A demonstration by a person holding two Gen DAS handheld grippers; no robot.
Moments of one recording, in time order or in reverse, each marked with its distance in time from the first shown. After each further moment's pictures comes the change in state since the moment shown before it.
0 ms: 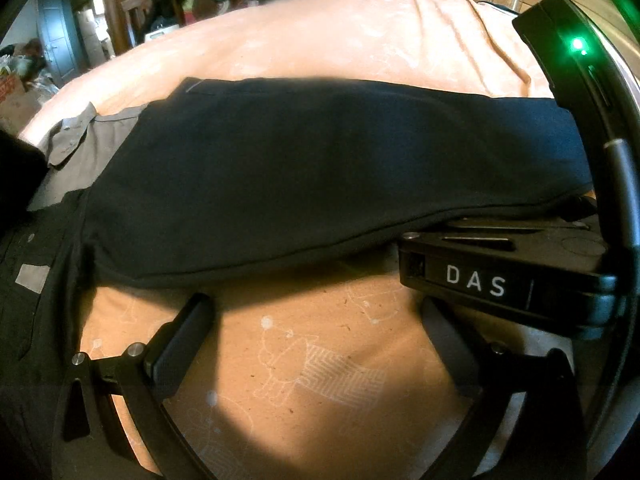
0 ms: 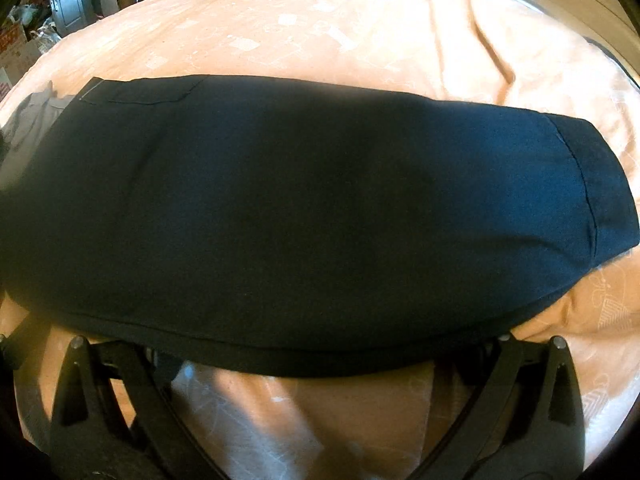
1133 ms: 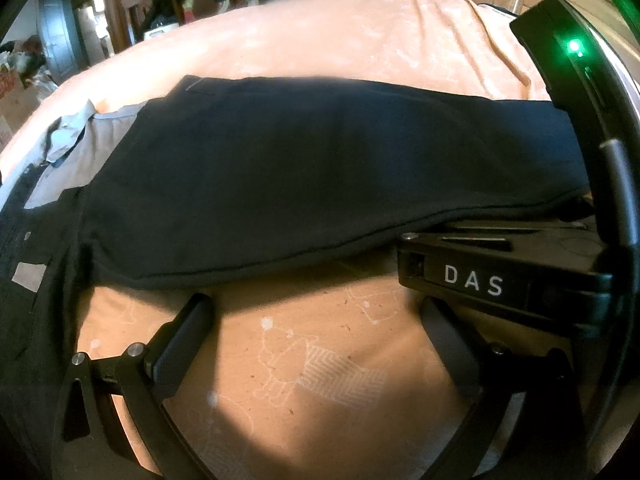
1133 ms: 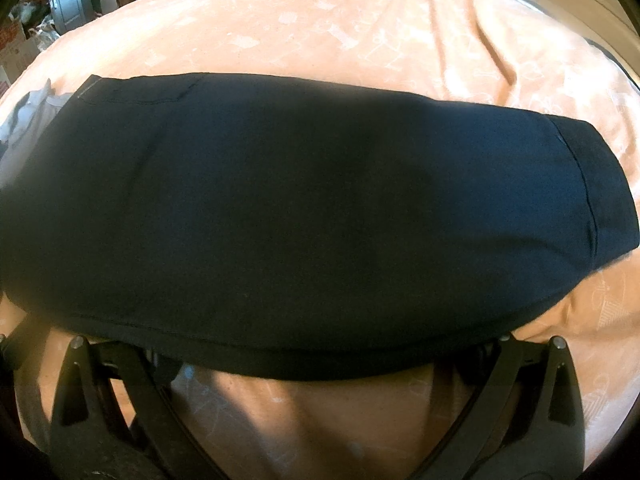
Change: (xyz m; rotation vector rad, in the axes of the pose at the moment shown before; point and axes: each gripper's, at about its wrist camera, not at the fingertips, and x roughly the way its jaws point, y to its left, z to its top) left arm 0.001 0.002 0.000 -0.009 -0.006 -0.019; right arm 0.001 0.004 0.001 -0.004 0.009 -0.008
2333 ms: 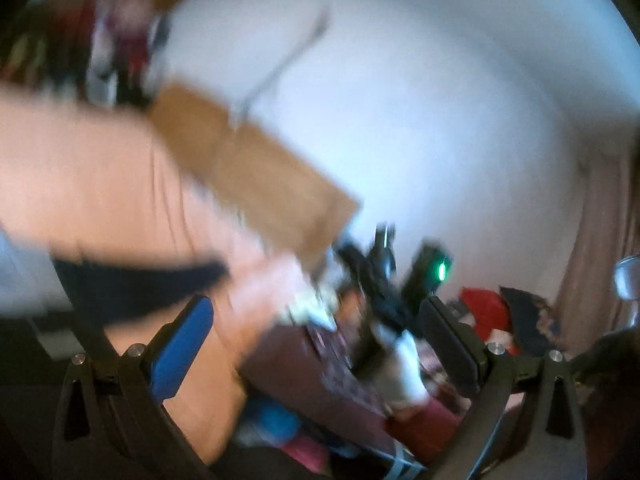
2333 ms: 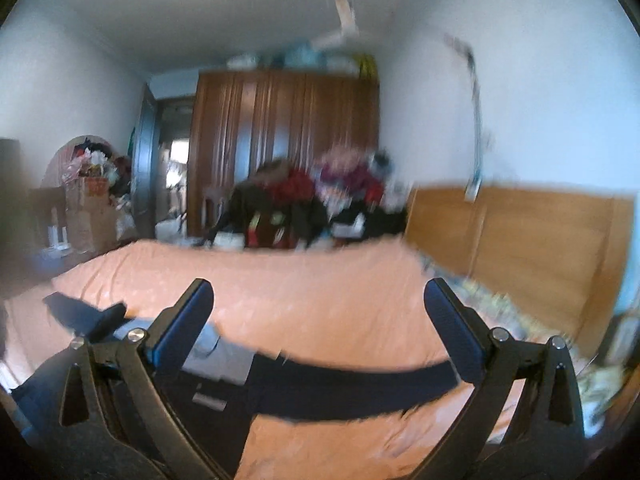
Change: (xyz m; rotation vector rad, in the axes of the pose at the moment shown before) left arm -0.434 0.349 -0.009 0.098 -0.448 -1.252; right arm -0.448 0.084 -0.089 0.003 -0.997 0.010
